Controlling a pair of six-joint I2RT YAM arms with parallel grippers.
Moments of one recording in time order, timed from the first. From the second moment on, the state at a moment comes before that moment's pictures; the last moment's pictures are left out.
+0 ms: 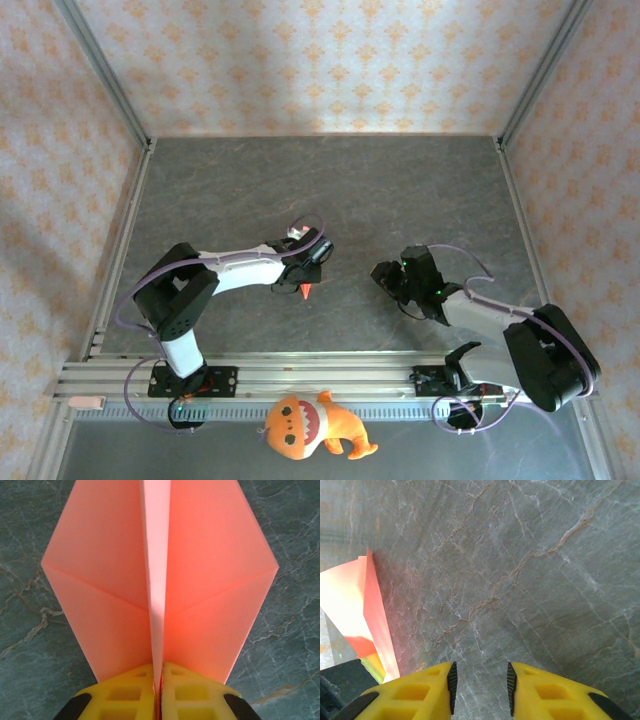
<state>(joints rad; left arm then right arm) -0.76 1.75 0.99 -0.43 -0.23 -0.78 0.49 1.21 0.33 0.12 -0.19 1.09</state>
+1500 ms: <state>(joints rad) -0.80 1.77 0.96 -0.38 -0.34 -0.90 0.49 1.24 0.33 0.14 -0.20 1.09</state>
